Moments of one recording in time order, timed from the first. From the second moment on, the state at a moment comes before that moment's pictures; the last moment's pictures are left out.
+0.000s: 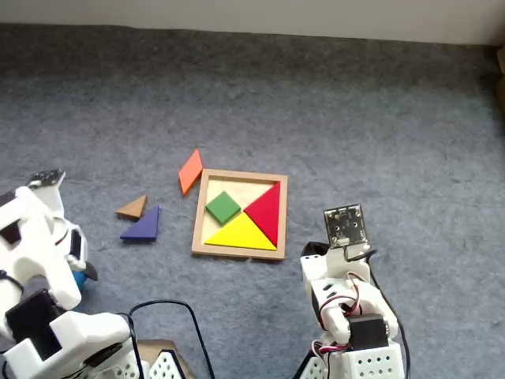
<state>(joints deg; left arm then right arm) -41.5 -4.7 36.9 76.9 -21.4 -13.7 -104.6 95.7 58.9 6.4</state>
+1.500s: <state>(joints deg) 12.4 -2.2 32.3 59.0 10.4 -13.7 -104.6 95.7 58.9 6.4</state>
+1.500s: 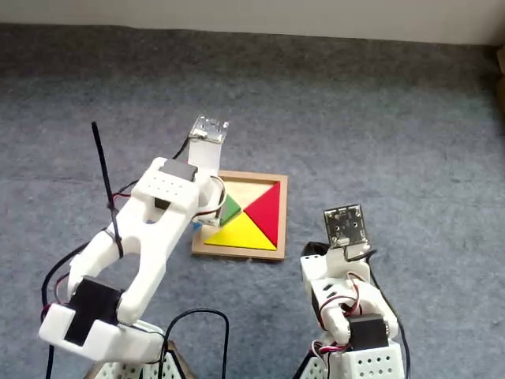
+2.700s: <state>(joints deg) -9.7 -18.9 35.3 62.8 -0.7 -13.7 -104.6 95.7 58.9 6.4</state>
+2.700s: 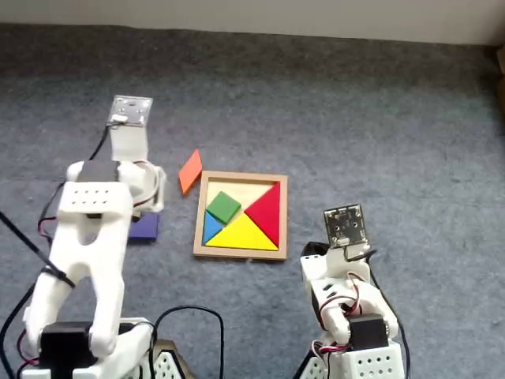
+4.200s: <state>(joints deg) -21.0 14.2 18.9 66.0 -32.0 -13.7 -104.6 95.7 58.9 6.4</state>
